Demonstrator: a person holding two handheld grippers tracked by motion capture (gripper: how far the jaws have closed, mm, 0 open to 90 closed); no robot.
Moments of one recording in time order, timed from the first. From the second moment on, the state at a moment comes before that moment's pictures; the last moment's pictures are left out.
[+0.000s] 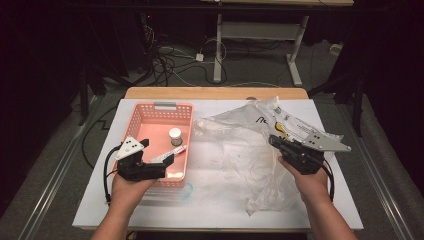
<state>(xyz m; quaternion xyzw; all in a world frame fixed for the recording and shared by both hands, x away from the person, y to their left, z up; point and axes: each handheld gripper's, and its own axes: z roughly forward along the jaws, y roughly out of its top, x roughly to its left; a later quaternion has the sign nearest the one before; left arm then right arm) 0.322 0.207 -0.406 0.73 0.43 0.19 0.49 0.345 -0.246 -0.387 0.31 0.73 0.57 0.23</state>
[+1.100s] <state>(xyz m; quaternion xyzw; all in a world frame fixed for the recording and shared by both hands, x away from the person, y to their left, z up) 0.398 0.202 -0.411 0.76 0.45 0.16 0.44 0.351 -0.247 -0.387 0.31 0.73 0.57 0.23</state>
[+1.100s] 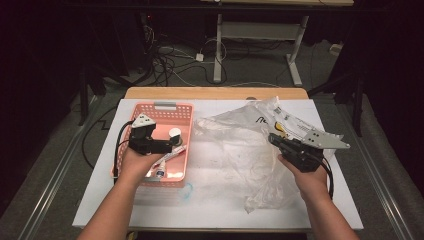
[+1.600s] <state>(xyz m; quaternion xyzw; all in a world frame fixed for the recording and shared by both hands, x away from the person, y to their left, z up) 0.412 0.199 -0.415 0.80 0.44 0.14 0.39 0.356 -0.247 -0.389 0.31 0.73 0.57 0.22</state>
